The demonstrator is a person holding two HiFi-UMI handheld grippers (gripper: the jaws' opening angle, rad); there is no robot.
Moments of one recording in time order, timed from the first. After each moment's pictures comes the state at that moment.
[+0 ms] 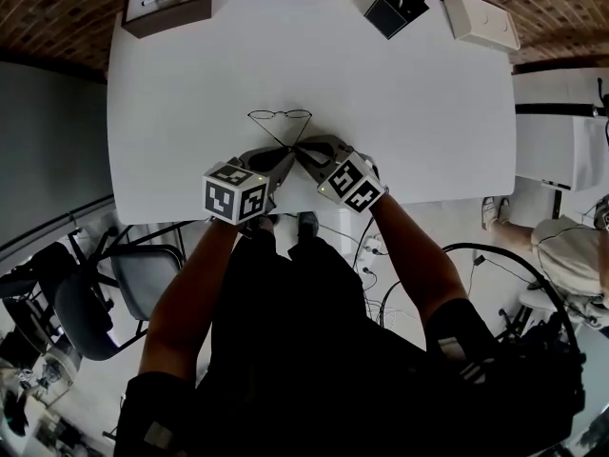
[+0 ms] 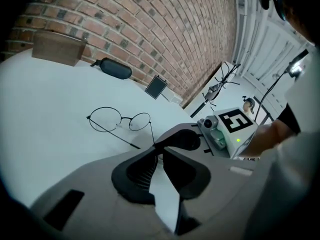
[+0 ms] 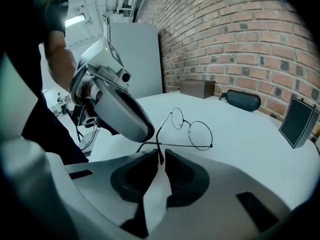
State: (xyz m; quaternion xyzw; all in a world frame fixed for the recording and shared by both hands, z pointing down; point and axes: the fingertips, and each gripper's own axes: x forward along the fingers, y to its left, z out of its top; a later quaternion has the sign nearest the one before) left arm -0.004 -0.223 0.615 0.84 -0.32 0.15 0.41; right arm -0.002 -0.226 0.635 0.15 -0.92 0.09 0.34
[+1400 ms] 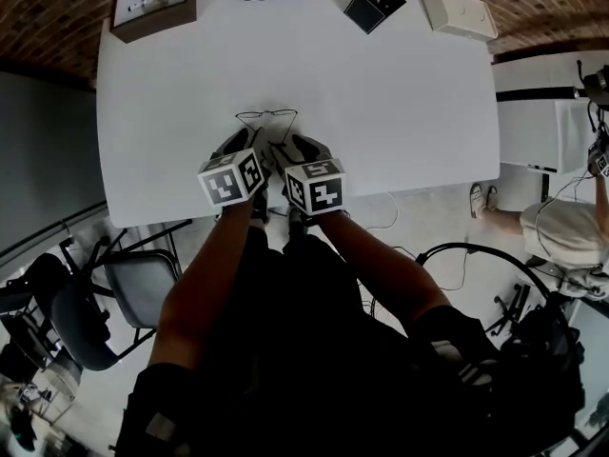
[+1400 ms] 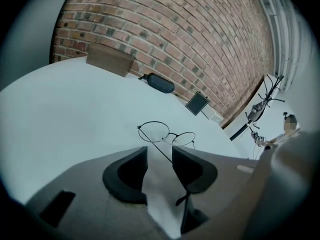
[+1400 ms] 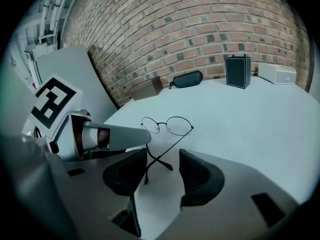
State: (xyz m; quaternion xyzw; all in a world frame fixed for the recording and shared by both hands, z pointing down) left arm -0.055 -0.258 0.643 0.72 -0.53 0.10 0.44; right arm 0.005 -0.230 0.630 0.42 -0.81 0.32 0.27
